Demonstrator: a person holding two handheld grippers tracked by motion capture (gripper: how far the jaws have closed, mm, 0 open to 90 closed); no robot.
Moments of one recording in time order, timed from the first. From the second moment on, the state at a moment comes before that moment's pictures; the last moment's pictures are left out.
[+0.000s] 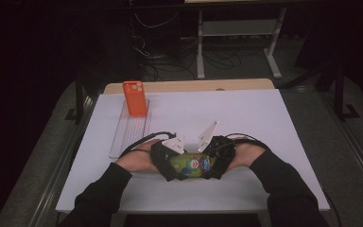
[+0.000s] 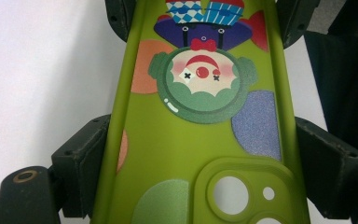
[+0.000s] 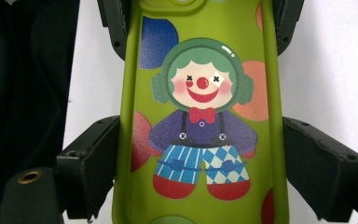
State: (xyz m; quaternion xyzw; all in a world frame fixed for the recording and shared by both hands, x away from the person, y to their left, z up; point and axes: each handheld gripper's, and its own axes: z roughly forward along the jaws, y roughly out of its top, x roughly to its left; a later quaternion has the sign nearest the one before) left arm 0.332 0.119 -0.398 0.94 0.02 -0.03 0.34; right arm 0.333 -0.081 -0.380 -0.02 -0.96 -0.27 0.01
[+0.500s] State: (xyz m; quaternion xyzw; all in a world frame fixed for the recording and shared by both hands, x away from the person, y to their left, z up) left arm 0.334 0.126 -0.397 0.93 0.06 -0.02 0.35; right arm 0.333 -0.088 -0.376 -0.06 -0.96 -0.29 0.01
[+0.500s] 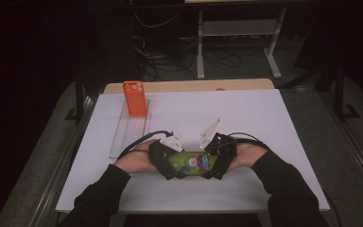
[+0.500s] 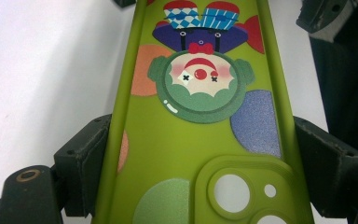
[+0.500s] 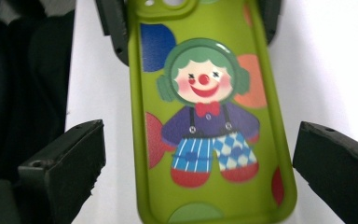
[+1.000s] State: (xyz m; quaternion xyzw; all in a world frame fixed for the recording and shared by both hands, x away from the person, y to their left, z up) left arm 0.337 0.136 -0.394 0.92 0.19 0.03 0.35; right arm 0.335 -0.126 -0.372 -0.22 -0.90 -0.35 -0.10
